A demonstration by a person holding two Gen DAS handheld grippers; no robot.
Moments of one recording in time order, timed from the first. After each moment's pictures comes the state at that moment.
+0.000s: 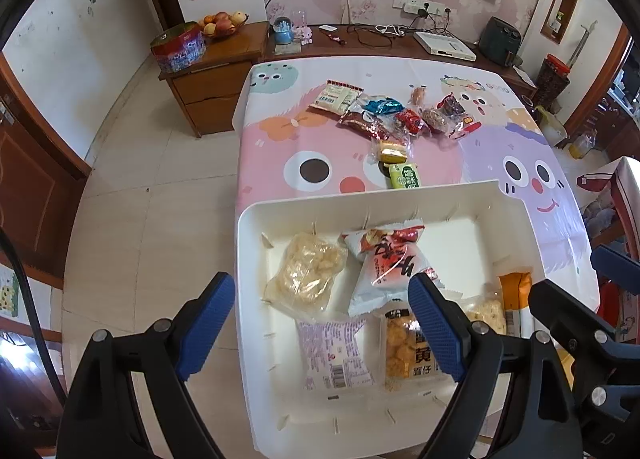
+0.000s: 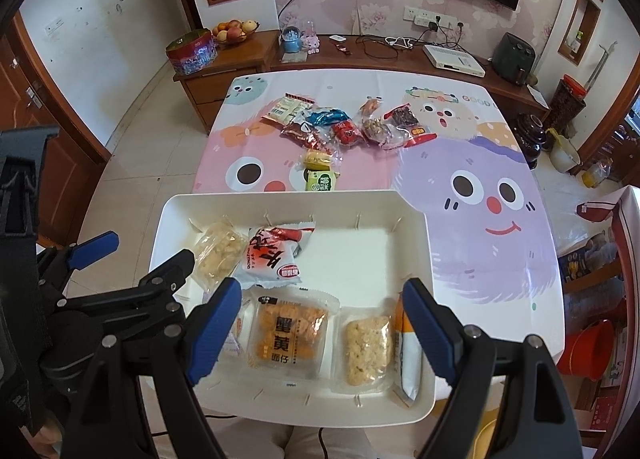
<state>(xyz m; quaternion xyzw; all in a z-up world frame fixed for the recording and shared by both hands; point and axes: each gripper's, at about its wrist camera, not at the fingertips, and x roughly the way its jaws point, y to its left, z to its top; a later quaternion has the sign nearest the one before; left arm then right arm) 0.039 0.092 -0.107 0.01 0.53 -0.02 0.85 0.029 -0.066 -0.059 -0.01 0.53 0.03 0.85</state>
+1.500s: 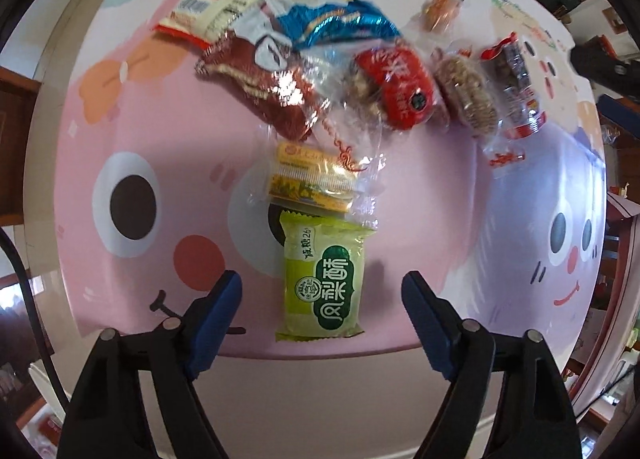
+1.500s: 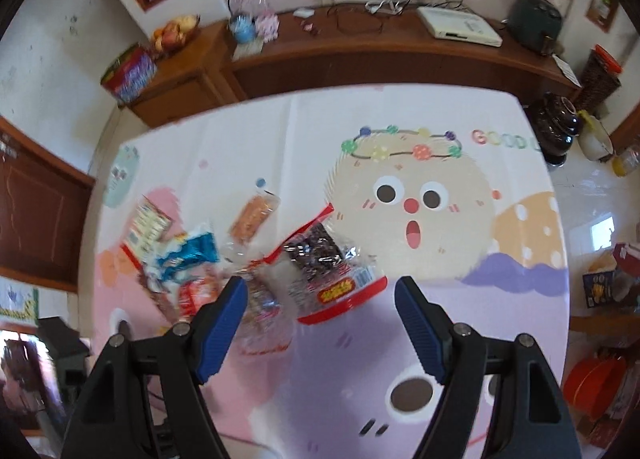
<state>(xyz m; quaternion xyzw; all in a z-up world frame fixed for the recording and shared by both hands) 0.264 -0.022 -0.275 -0.07 0.72 -0.02 0.69 0.353 -0.223 -0.163 0.03 0.60 0.05 0.80</state>
